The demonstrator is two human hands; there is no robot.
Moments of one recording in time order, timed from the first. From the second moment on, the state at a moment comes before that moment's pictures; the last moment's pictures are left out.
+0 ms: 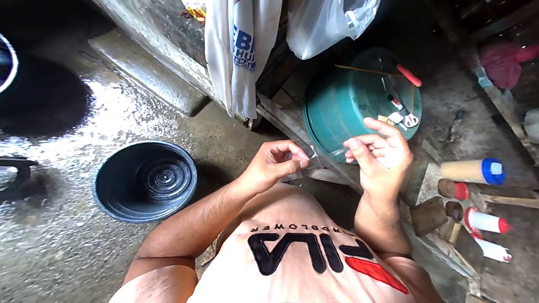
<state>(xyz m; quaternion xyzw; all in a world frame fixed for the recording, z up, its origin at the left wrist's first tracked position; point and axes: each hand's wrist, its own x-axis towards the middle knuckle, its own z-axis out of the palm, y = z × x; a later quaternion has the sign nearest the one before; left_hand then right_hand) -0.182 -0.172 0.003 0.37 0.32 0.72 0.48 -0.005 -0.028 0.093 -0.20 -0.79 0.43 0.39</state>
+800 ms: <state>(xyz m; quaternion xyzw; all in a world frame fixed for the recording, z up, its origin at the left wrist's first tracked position) -0.178 -0.154 0.022 0.28 0.33 0.78 0.46 -0.022 -0.031 0.090 -0.13 -0.78 0.55 0.29</state>
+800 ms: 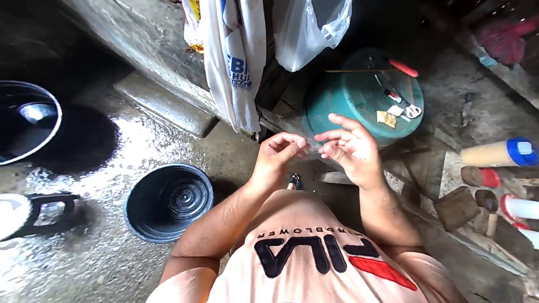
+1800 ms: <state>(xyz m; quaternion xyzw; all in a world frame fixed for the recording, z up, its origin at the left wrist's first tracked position) -0.212 -0.155 0.039 0.54 0.50 0.65 0.22 -0.030 -0.032 0.090 -0.17 -0.79 0.50 0.31</state>
